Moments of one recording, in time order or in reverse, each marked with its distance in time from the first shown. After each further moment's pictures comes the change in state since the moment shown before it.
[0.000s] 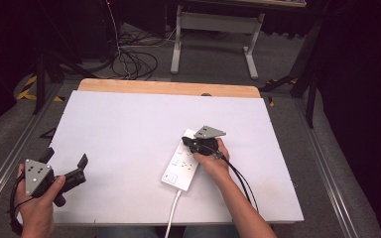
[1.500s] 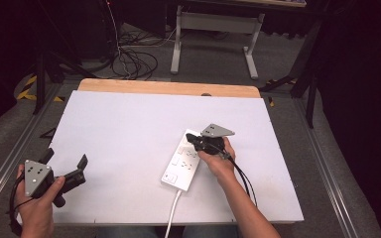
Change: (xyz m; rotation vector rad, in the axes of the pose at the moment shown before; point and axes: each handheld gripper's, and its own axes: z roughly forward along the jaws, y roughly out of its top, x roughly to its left) left arm -0.001 0.000 -0.001 0.000 -0.002 0.003; right arm -0.001 0.012 -0.028 -0.074 -0.011 0.018
